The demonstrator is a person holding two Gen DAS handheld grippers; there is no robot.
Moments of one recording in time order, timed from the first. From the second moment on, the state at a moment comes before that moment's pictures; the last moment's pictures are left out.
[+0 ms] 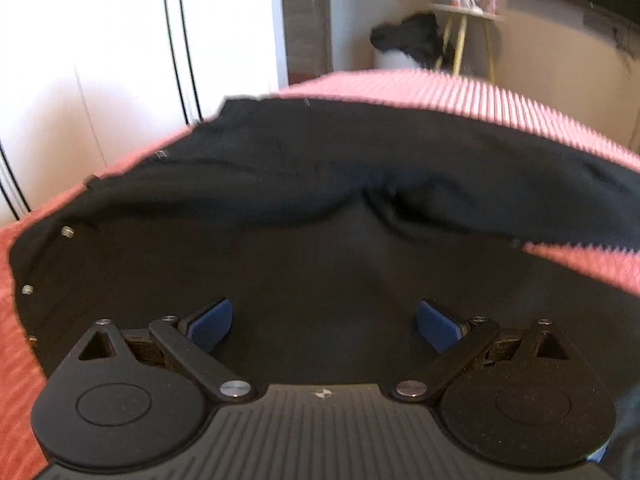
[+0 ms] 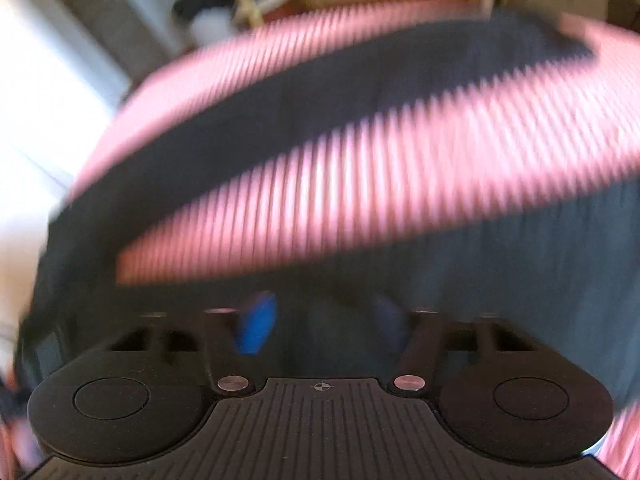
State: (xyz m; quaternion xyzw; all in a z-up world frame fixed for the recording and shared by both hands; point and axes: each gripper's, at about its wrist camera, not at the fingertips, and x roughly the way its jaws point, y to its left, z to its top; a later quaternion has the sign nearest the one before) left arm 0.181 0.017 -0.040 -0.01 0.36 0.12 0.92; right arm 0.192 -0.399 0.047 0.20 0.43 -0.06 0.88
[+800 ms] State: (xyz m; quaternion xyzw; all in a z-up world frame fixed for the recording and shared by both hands) left arm 0.178 0.028 -0.056 -0.04 0.31 0.10 0.95; right arm 0.389 -0.463 0.012 0.24 0.34 -0.31 0.85
